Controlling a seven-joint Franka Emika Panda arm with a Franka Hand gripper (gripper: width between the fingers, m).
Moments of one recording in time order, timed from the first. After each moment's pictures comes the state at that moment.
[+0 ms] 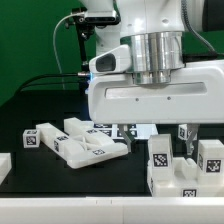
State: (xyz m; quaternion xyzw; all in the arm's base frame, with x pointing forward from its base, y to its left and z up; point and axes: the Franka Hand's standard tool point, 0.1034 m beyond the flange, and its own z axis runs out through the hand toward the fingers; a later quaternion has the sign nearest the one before) arm 0.620 0.036 0.074 -0.98 0.20 -0.07 0.05
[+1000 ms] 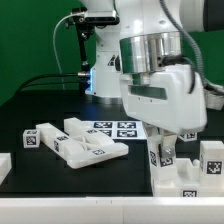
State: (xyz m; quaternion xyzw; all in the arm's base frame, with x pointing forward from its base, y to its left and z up) arm 0.619 0.039 0.074 -0.76 0.64 -0.04 0.10
